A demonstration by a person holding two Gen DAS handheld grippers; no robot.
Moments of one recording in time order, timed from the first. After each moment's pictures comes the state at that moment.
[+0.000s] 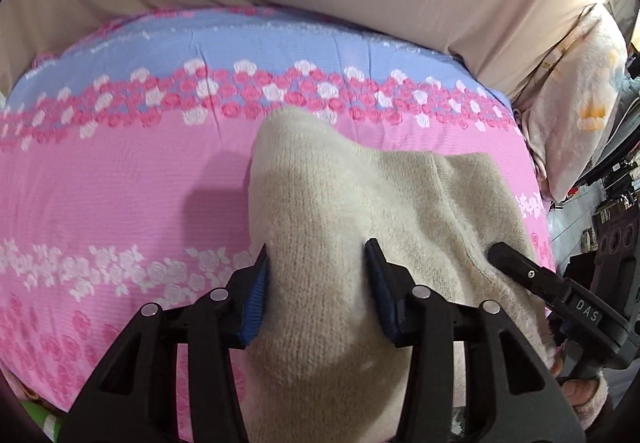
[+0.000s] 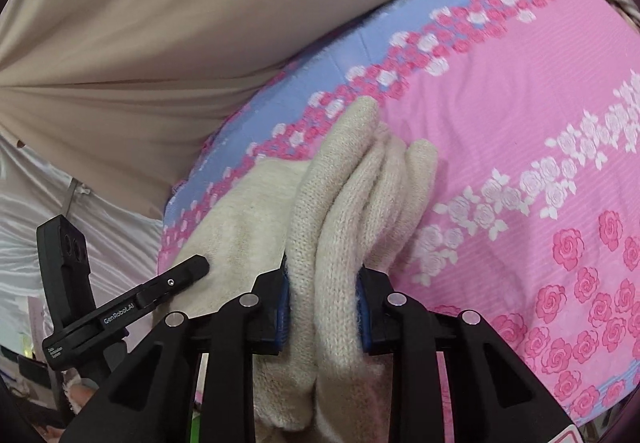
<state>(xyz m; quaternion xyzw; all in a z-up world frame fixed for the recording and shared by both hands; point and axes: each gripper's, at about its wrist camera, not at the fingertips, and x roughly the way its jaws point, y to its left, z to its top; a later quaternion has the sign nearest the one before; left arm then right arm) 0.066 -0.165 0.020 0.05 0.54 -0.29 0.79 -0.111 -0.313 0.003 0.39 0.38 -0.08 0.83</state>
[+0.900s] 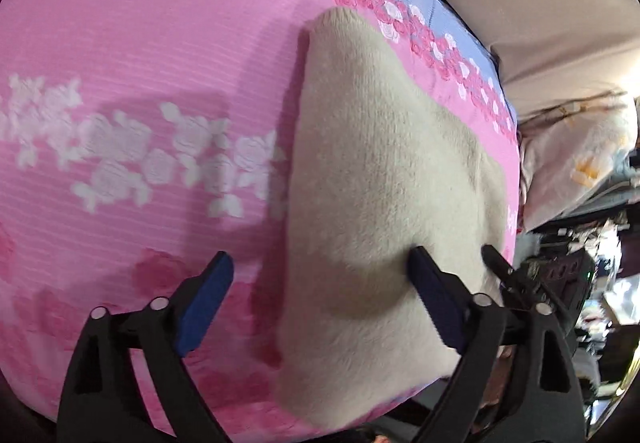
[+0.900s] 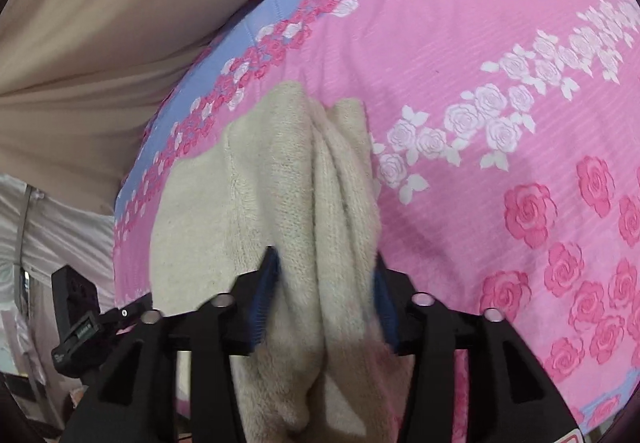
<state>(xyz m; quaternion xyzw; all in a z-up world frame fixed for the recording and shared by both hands) 0.079 -0.121 -0.134 -0.14 0.66 -0.28 0.69 -0.130 -0.365 -0.108 0.39 0.45 -0.14 0.80</state>
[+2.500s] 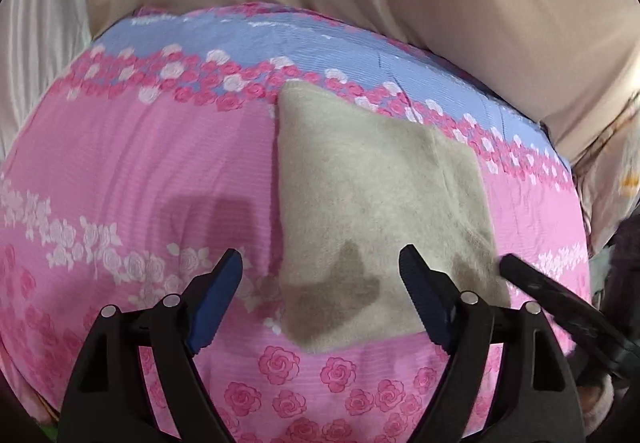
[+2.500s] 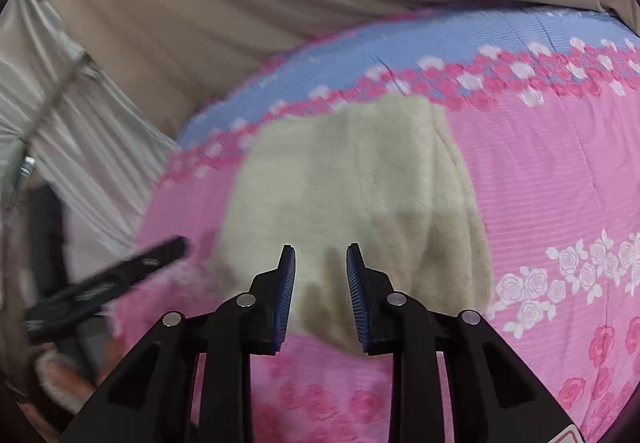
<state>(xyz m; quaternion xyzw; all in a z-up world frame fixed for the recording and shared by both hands) 0.179 0.076 -0.042 -0.01 0.52 -0.21 0.83 0.056 -0.112 -0.081 0.25 0.47 -0.07 0.84</state>
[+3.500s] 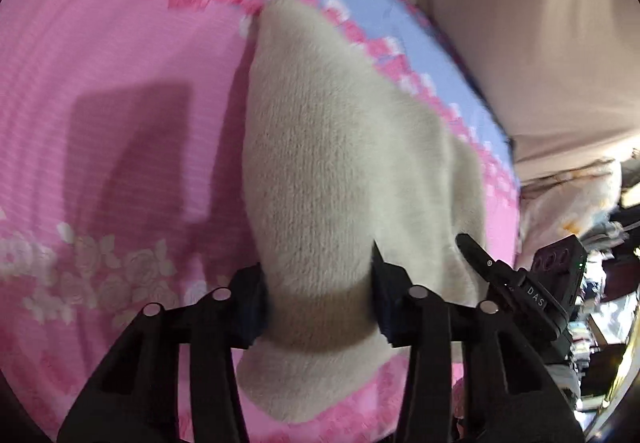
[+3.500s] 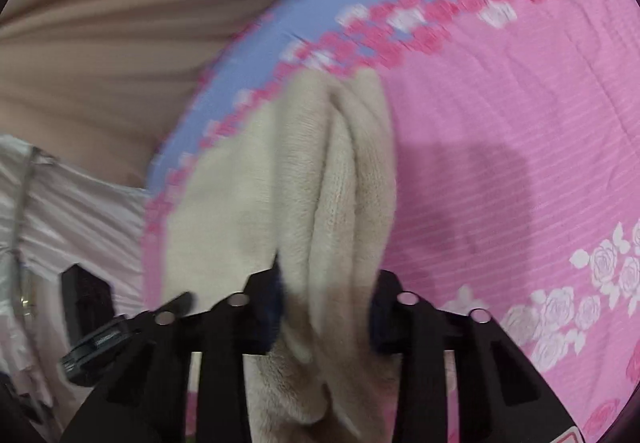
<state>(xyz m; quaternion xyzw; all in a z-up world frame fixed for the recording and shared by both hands) 0.243 0.087 -0.105 -0.17 0.63 -0.28 0.70 0.078 -0.171 -0.089 0.40 0.43 -0.04 0.81</state>
